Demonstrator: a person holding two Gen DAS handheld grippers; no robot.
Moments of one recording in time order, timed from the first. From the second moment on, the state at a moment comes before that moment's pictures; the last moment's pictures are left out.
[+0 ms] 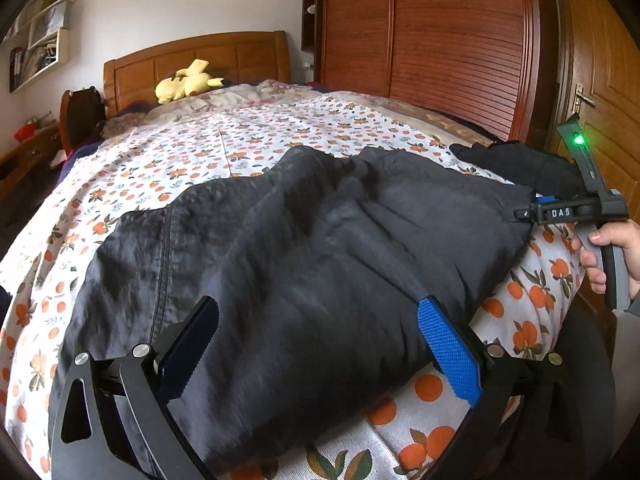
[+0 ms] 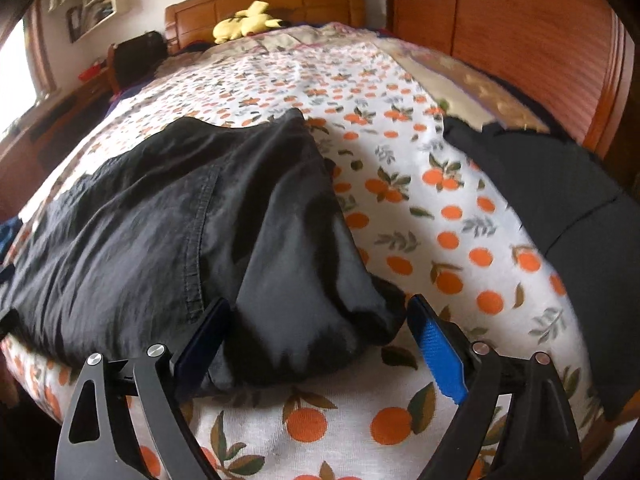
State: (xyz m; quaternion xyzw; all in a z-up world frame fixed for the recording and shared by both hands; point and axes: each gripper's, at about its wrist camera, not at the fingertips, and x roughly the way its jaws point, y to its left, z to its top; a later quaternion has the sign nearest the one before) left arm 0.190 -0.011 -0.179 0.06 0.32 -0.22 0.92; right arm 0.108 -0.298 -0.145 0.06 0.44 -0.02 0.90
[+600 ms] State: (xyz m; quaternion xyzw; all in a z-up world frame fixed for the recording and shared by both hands) left arm 0.201 -0.010 -0.197 0.07 0.34 -0.21 0.91; right arm 0.122 -0.298 -0.147 0.14 0.44 0.04 0.89
